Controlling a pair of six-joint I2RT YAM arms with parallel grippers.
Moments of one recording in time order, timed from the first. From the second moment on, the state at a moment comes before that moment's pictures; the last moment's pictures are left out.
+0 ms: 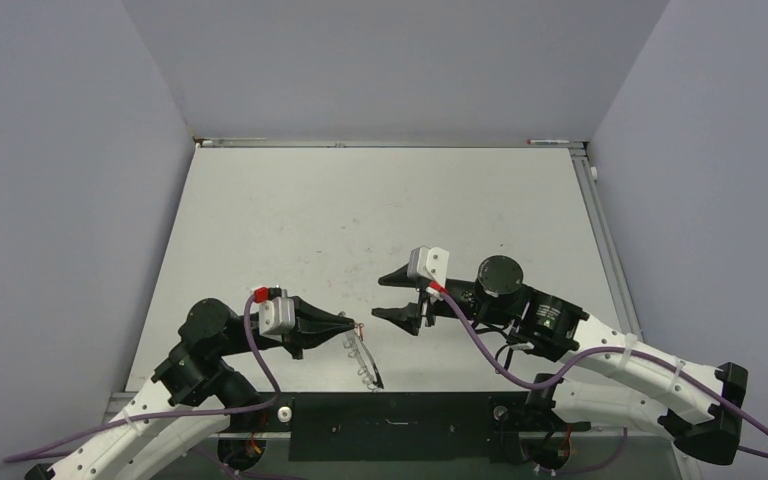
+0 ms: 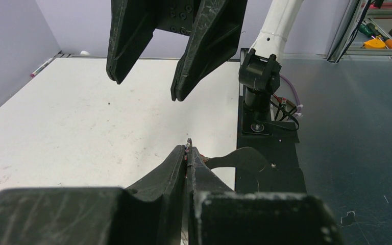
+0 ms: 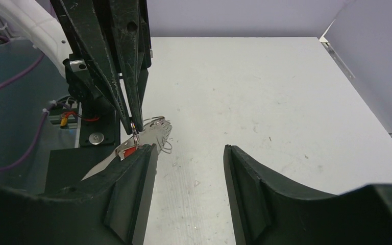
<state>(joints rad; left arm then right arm) -0.79 0.41 0.52 -0.01 0.63 -0.04 1.08 0.92 0.90 -0.09 -0.30 -0.17</state>
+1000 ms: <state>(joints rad) -0.79 0.38 0.52 -0.02 0.61 -0.04 1.04 0.98 0.89 -0.02 -0.60 -0.10</state>
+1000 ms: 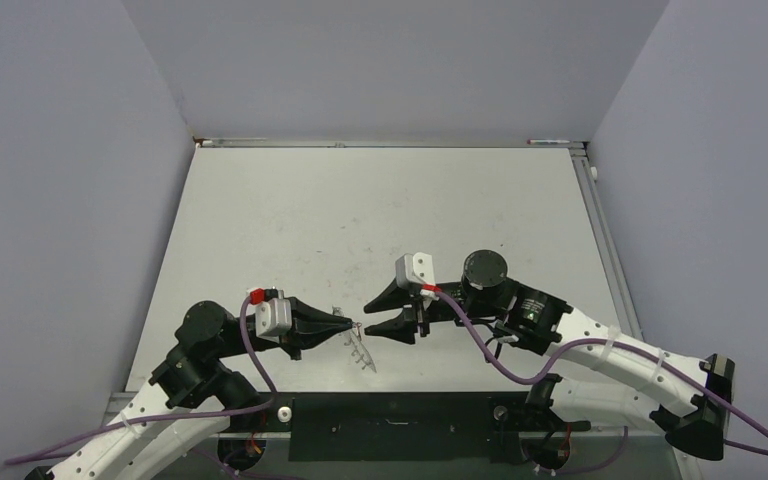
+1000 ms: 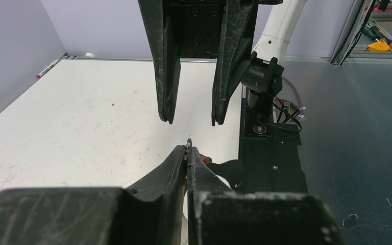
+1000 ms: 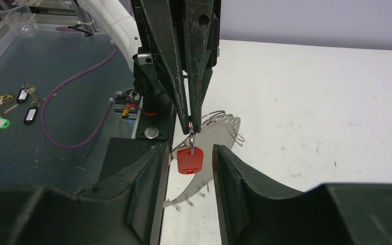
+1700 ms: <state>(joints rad) -0.79 0.39 0.52 -0.02 0.61 -0.04 1.04 1.04 0.88 -0.02 -0.61 -0.10</state>
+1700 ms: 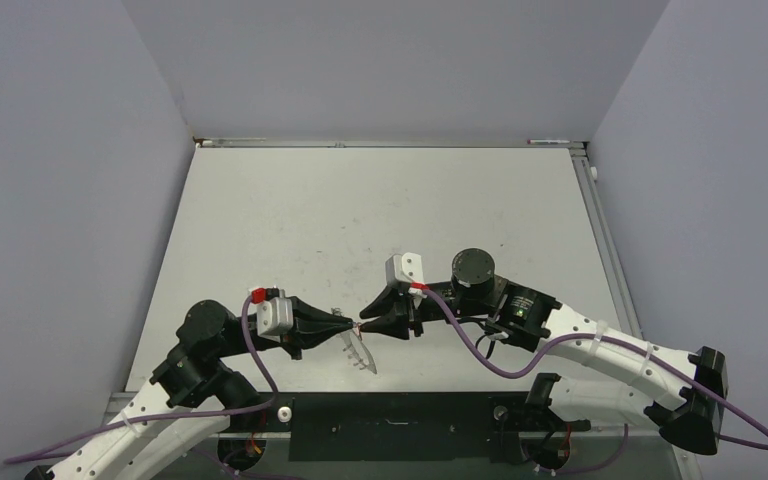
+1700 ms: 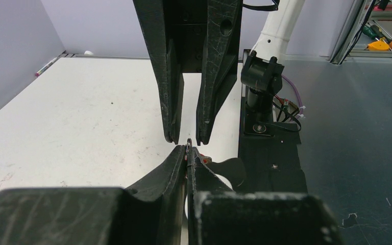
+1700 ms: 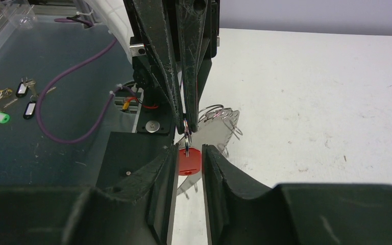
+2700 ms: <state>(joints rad) -0.79 0.39 0.52 -0.02 0.61 -0.04 1.03 1.07 0.88 -0.02 -0.63 -0.10</state>
